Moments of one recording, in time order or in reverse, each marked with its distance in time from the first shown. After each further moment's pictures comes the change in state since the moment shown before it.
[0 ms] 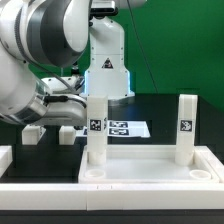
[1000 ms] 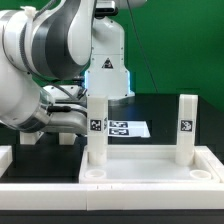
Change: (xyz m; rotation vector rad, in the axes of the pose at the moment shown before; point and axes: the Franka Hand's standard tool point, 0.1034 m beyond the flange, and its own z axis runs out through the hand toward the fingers) arm 0.006 0.003 0.014 -0.007 -0.020 0.016
